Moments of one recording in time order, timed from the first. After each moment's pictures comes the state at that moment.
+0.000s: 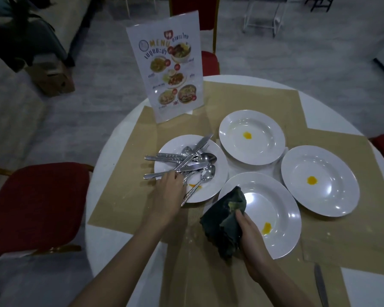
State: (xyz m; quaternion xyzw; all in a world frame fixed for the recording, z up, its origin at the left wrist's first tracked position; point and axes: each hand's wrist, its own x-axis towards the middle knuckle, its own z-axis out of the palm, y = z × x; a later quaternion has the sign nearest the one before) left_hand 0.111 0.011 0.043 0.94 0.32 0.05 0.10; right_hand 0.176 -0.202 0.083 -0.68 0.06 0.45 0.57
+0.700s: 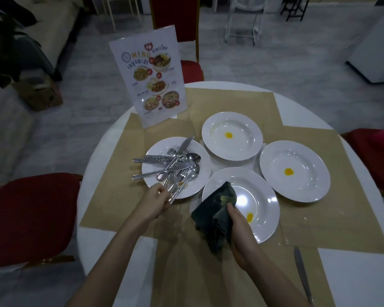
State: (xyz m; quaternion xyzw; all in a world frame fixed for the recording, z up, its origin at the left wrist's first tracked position) left_hand 0.077 -0.025 0.121 0.67 0.44 0.00 0.60; right_hand 0.173 -0.221 0.104 -0.61 0.10 0.46 0.64
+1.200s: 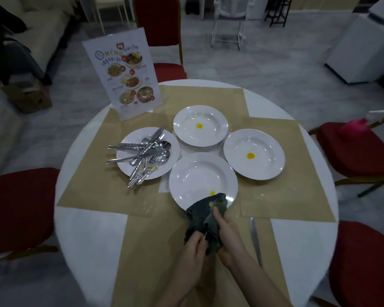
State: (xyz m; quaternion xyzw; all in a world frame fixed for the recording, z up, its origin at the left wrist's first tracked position) left_hand 0.051 -0.284 0.118 0.70 0.33 0.00 0.64; right_hand 0.161 -0.333 0.116 -0.60 0.13 0.43 0.66
